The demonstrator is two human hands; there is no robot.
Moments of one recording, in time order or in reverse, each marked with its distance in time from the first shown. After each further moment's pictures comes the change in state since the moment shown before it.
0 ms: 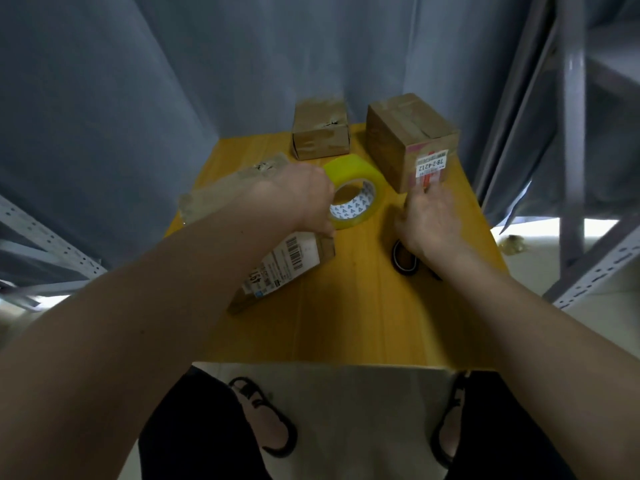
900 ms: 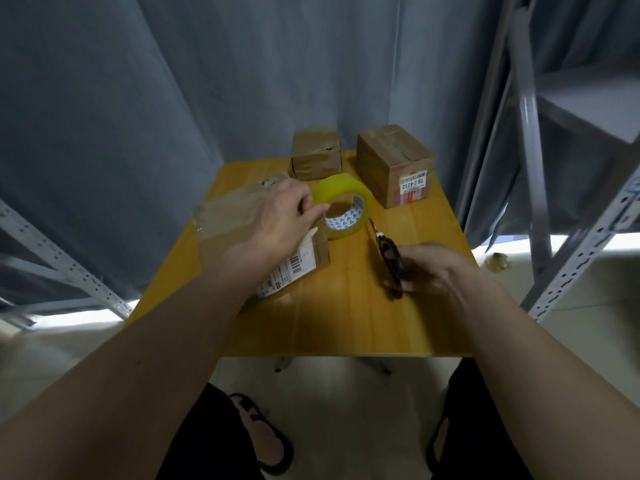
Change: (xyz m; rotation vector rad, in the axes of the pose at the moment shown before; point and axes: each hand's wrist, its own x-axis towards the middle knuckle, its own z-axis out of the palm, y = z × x) left_hand -0.058 0.018 0.026 -0.997 0.627 -0.294; right_hand -0.055 0.018 -0.032 1.212 -0.619 0.576
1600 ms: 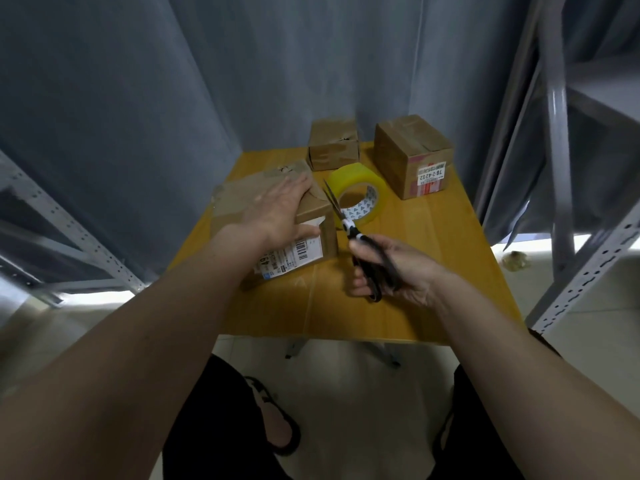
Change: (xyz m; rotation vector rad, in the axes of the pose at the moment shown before) left_hand -0.003 -0.037 -0.015 0.408 -0.346 -0.069; right_hand -0.018 0.022 0.049 -0.018 -0.425 -0.125
